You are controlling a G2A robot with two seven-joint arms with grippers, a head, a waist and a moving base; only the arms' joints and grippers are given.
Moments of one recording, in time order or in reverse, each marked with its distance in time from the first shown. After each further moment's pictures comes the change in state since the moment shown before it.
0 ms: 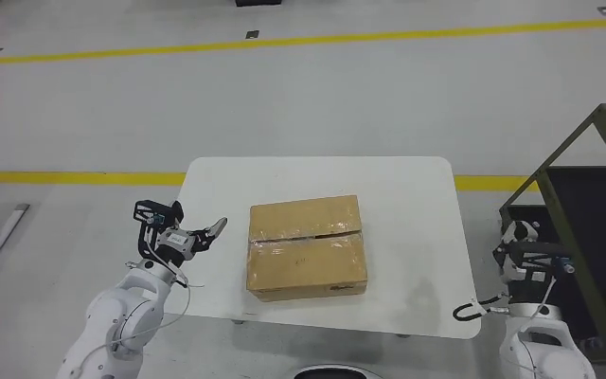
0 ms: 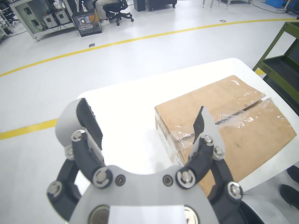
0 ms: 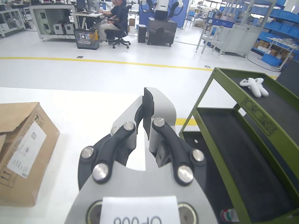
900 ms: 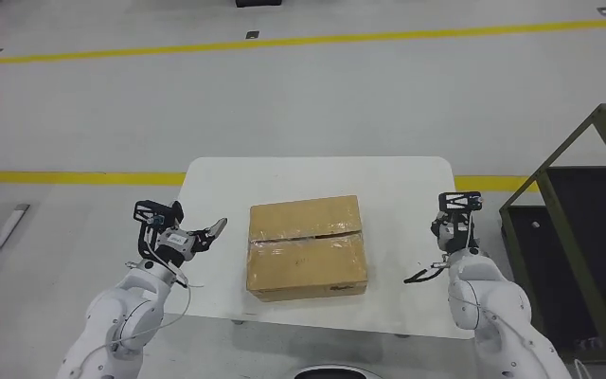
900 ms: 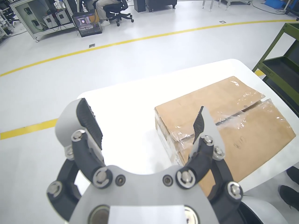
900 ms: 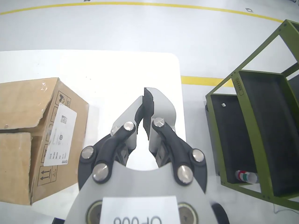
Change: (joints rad) left arm 0.000 0.000 0.000 0.000 0.001 -0.001 -0.001; right arm 0.452 0.010 -0.336 0.130 -0.021 0.063 0.618
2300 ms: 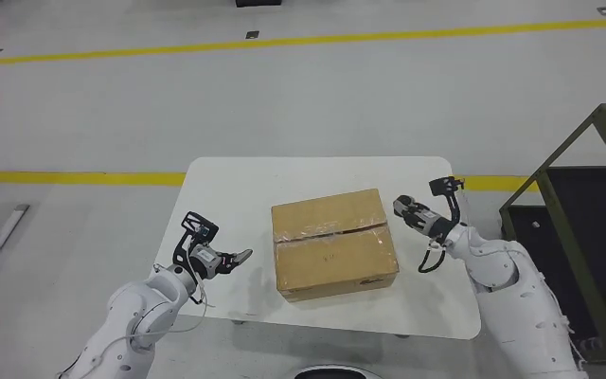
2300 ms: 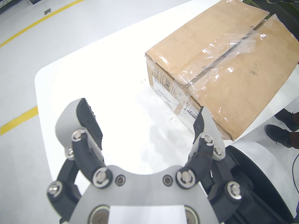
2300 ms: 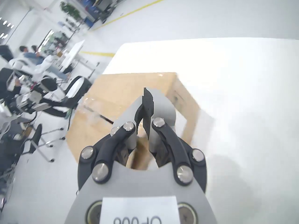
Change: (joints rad) left arm -0.058 0.008 0.102 0.087 0.033 -0.167 -0.218; right arm 0.259 0.002 0.051 0.587 0.746 -0.750 -0.058
